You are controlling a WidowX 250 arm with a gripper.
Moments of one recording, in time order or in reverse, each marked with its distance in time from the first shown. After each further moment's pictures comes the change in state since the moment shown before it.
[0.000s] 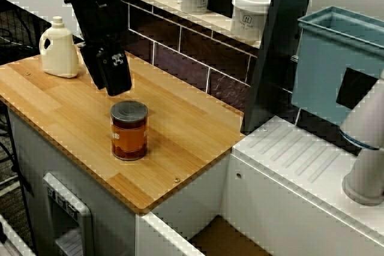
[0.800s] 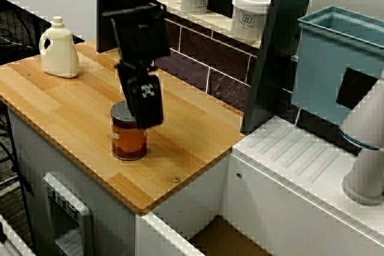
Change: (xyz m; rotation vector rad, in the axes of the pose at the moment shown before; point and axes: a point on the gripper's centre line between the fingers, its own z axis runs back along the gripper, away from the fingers) arm 0.005 -0.076 -0.030 -0.039 0.102 -0.212
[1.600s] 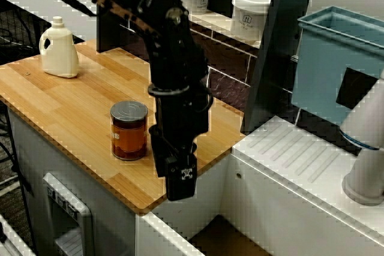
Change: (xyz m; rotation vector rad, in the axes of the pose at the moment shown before) arm 0.011 -0.017 -0.073 0.088 0.096 0.007
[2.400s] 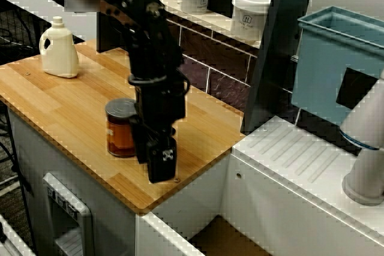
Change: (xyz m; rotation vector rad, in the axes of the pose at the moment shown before) arm -0.014 0.037 0.008 -0.009 -0.016 0.098
